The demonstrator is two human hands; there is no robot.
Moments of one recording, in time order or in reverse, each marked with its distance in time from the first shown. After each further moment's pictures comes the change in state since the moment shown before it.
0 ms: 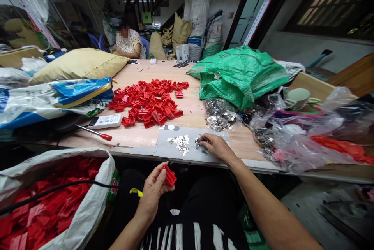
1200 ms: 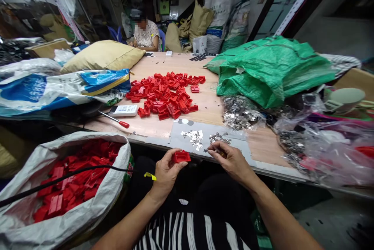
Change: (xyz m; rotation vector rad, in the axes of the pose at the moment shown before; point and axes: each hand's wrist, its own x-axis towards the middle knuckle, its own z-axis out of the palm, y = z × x) left_hand 0.017 0.011 -0.002 0.445 0.003 0.491; right_hand -0.049 -0.053 0.005 0.328 0.022 -0.108
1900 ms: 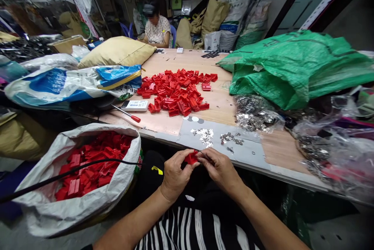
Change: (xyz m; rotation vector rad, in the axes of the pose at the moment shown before) left_hand -0.010 0.012 -0.002 0.461 0.080 0.471; right_hand -0.004 -0.039 0.054 0.067 -0.079 -0.207
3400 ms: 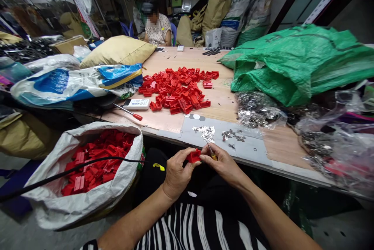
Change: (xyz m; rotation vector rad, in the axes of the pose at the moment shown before) left_hand -0.005 0.002 -0.002 -0.047 -0.021 -0.027; right_hand 0.002 0.010 0.001 0.413 -0.103 0.287
